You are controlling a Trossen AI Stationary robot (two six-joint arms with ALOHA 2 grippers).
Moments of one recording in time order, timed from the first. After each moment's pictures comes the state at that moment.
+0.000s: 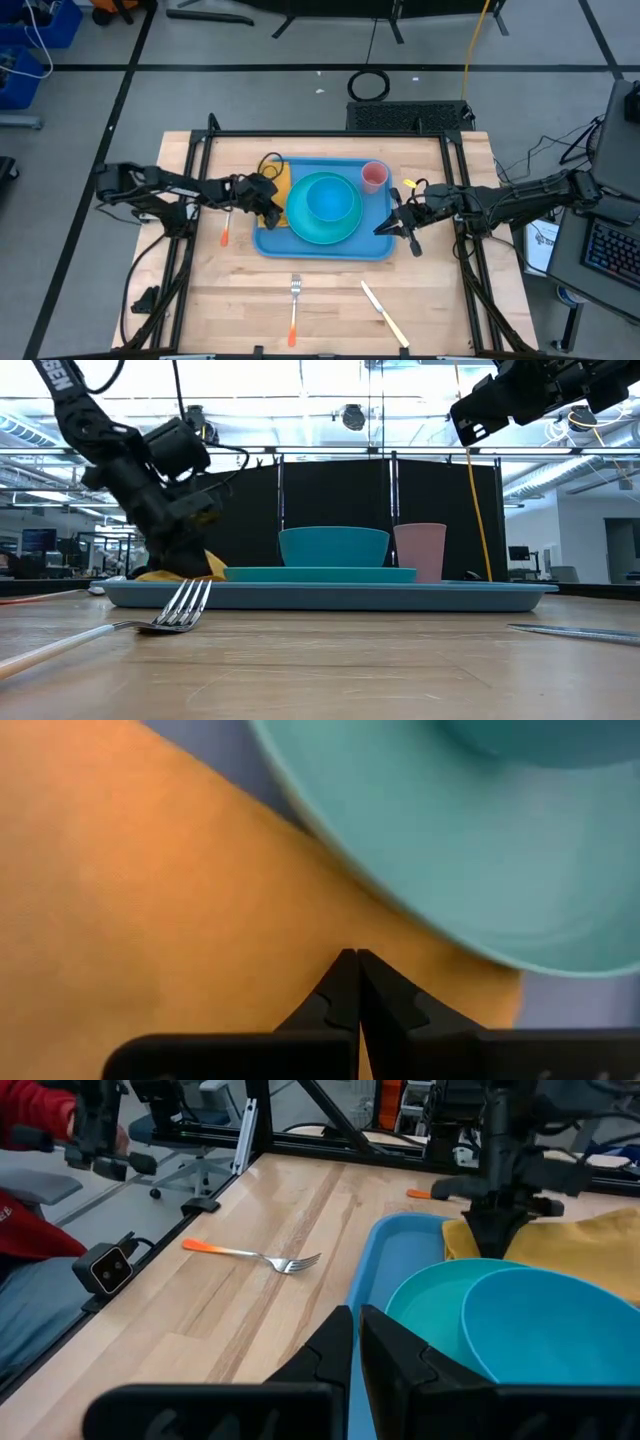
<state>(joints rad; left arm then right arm) 0.27 1.43 0.42 0.17 0.13 -0.44 0.07 0.88 0.49 0.07 -0.21 -0.06</state>
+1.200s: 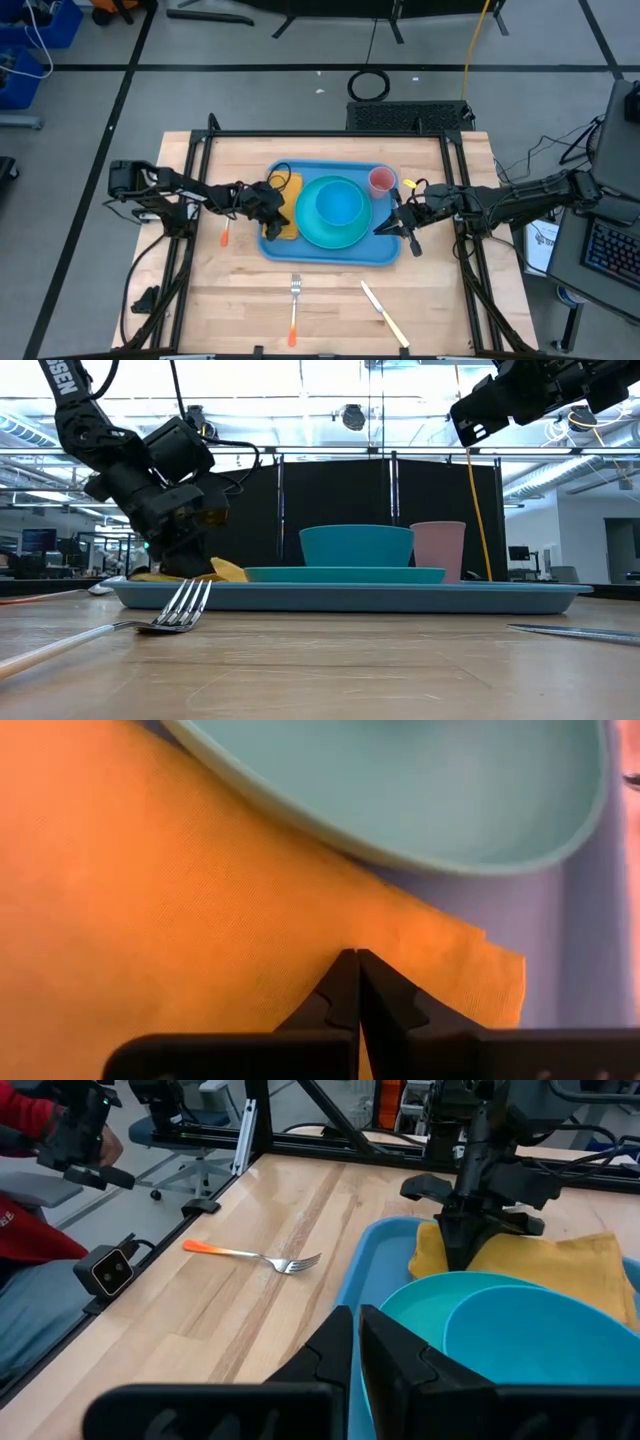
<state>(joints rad) 0.19 1.52 0.42 0.29 0.27 -0.38 0.07 0.89 0.49 0.07 -0.21 -0.05</state>
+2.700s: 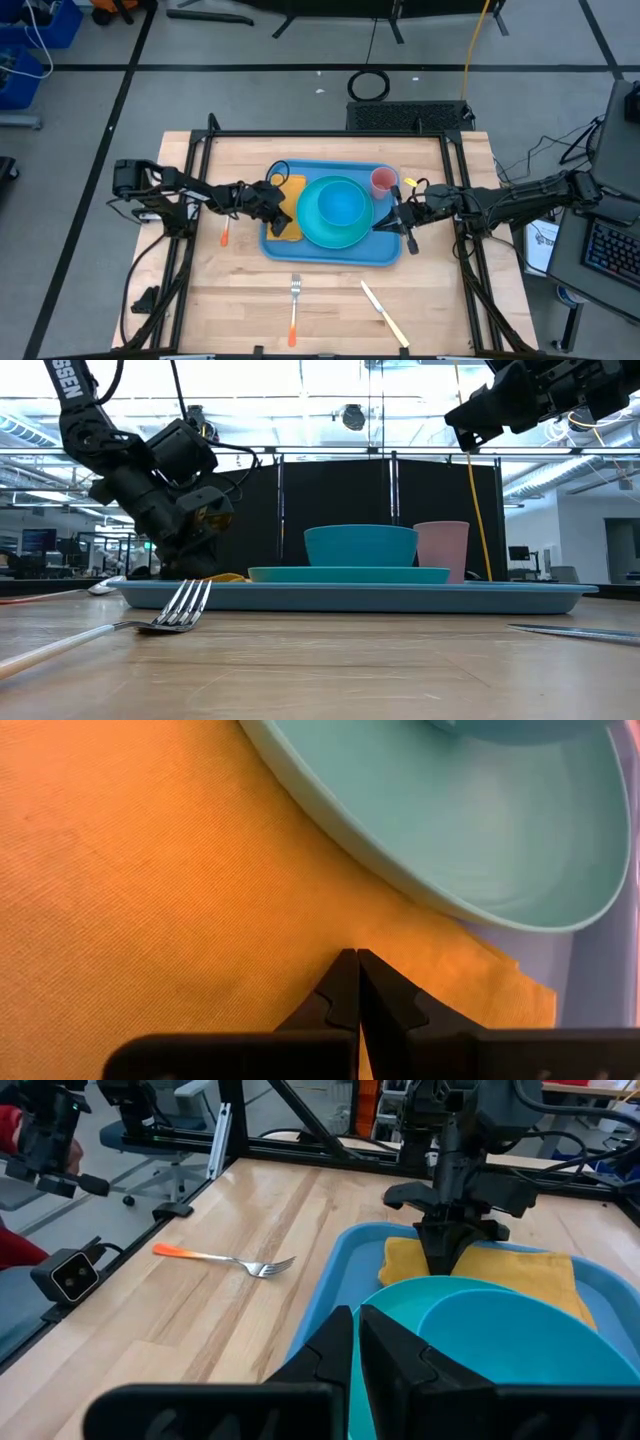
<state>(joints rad) 0.20 1.57 0.43 0.36 0.21 -0.56 0.06 0.89 0.45 0.13 -0.16 -0.06</state>
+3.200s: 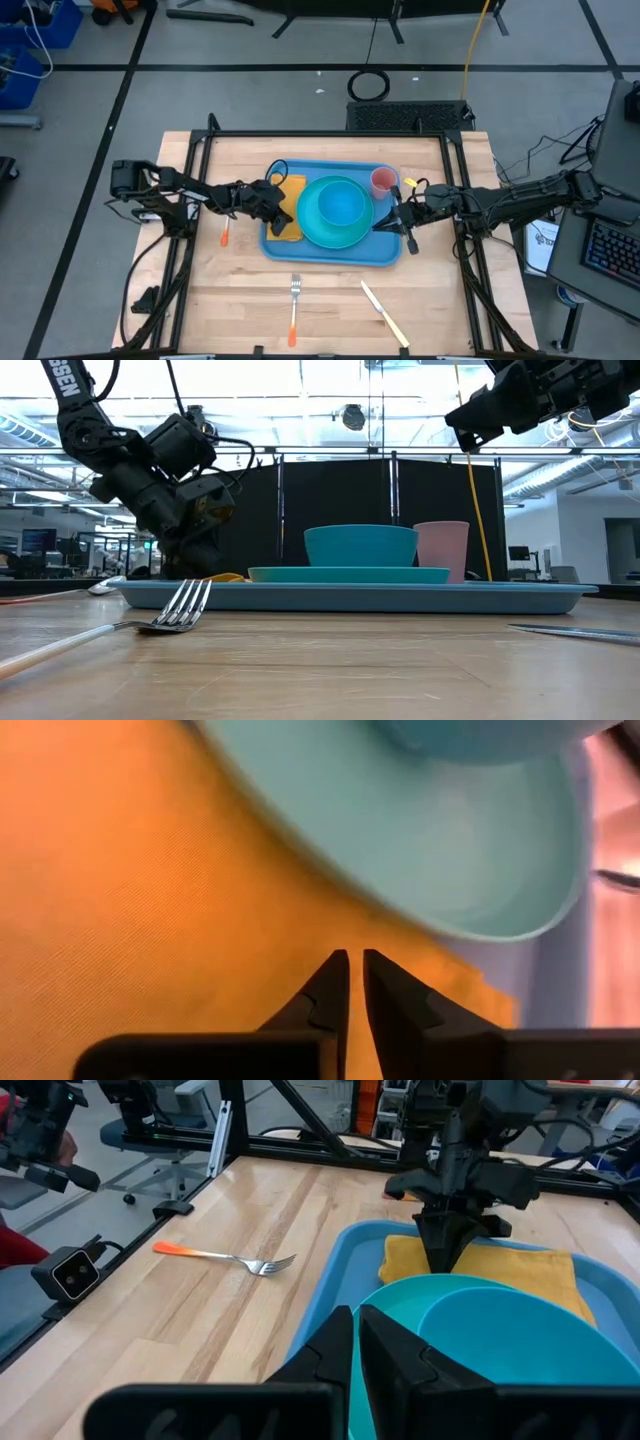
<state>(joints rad) 0.20 1.54 0.42 0.40 0.24 -0.56 0.06 0.89 0.45 0.13 -0.16 -0.06</state>
